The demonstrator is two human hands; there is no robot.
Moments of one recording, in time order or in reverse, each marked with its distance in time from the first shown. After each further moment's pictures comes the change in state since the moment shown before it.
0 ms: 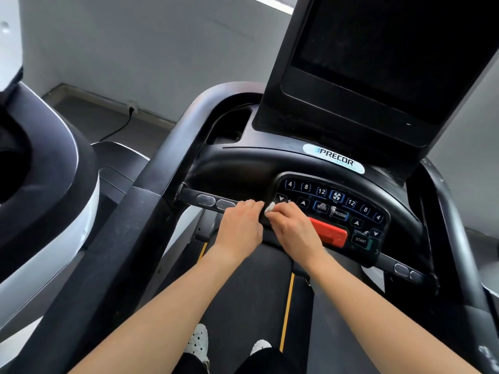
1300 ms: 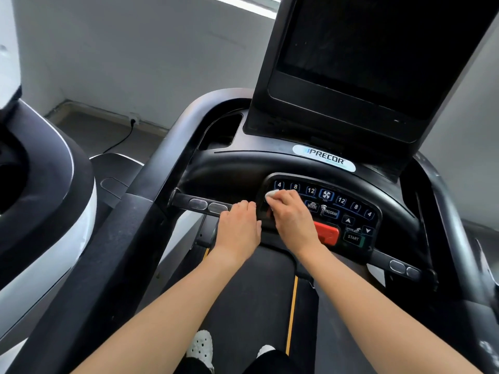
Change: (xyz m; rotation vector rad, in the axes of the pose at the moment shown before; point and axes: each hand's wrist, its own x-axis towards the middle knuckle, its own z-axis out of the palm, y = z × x) left_hand 0.003 0.028 -0.003 0.195 -0.030 -0.073; right_hand 0.006 0.018 -0.003 0.012 0.086 0.191
